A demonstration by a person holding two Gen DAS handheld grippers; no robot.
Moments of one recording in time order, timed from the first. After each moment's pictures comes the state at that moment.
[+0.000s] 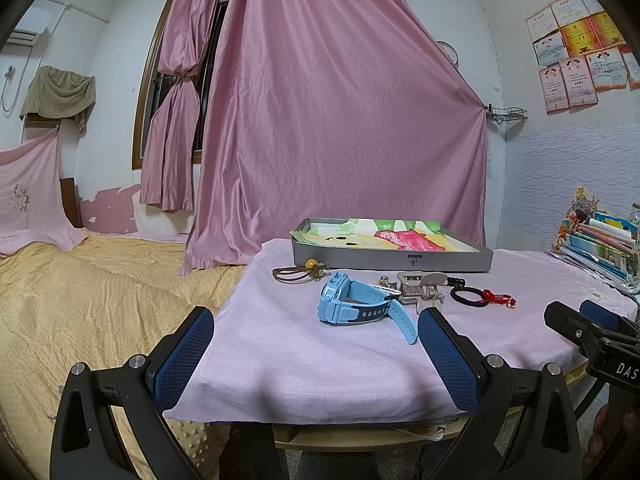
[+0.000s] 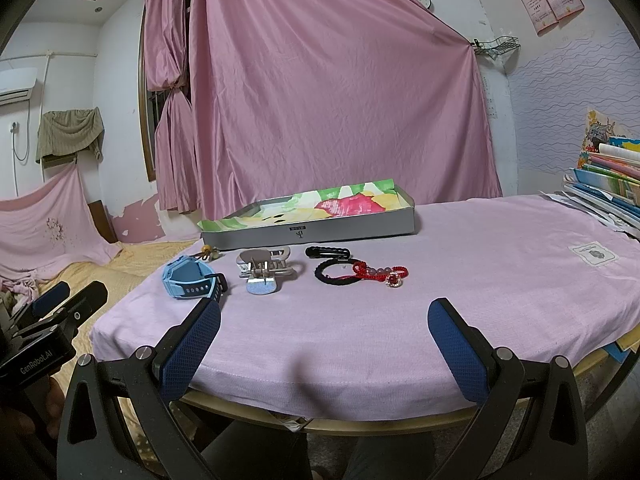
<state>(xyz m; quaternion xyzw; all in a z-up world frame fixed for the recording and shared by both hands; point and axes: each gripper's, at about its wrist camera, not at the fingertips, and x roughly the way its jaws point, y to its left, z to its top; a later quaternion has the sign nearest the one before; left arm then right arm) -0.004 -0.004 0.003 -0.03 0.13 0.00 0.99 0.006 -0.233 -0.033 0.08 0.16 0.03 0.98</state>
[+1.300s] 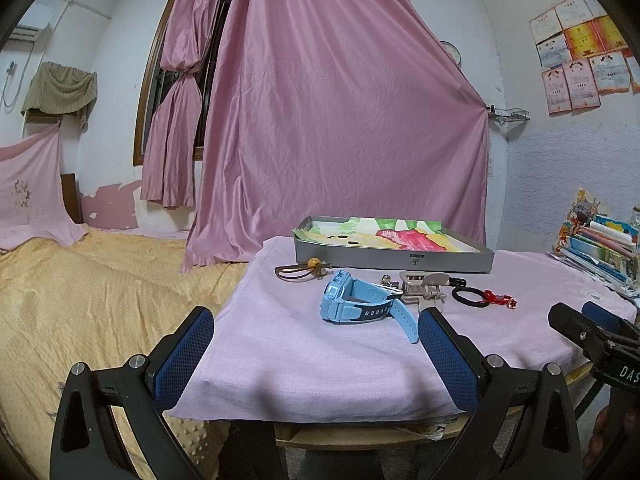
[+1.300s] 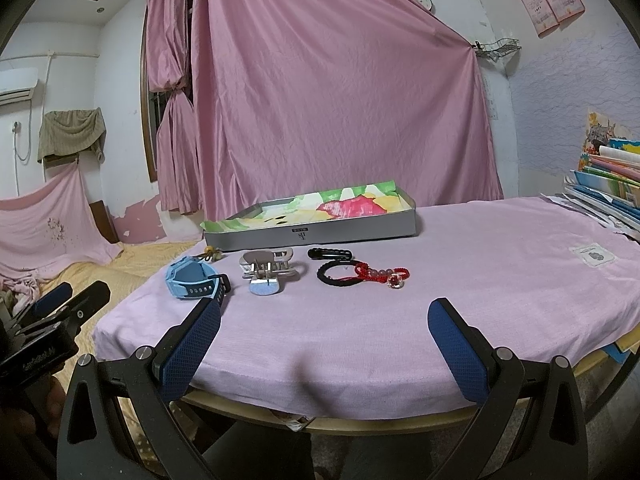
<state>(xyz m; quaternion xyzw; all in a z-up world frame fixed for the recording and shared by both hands) -0.008 -0.003 0.008 -0.03 0.13 -0.01 0.99 0.000 -0.231 -0.029 0.08 0.15 0.03 0.99</state>
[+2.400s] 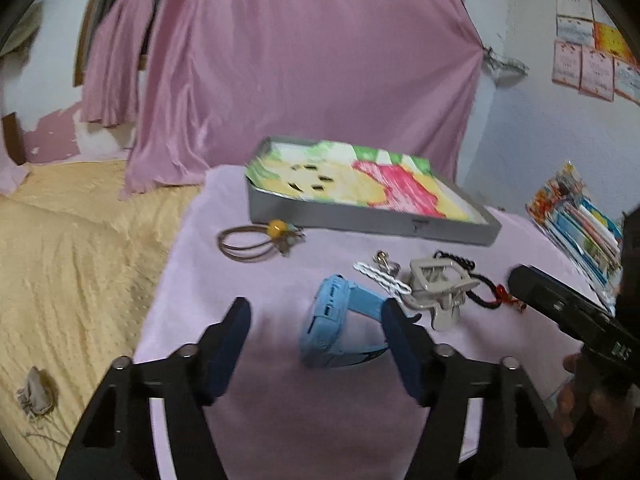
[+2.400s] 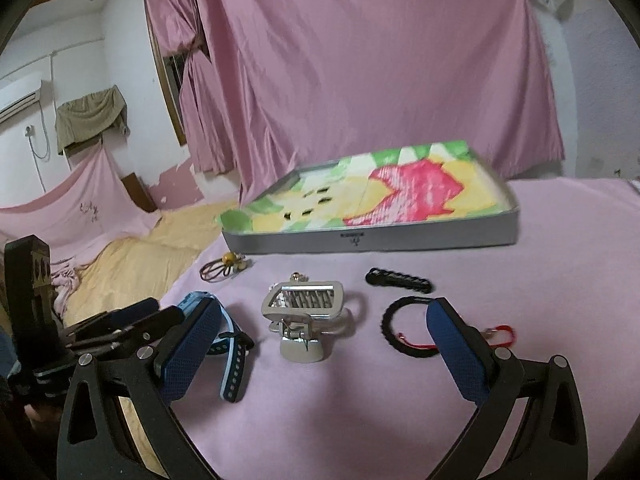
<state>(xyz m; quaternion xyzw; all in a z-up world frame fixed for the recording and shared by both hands) 0.133 0.012 0.005 -0.06 0.32 -0.11 0.94 0.154 -0.193 -0.021 0.11 0.28 0.13 0.94</state>
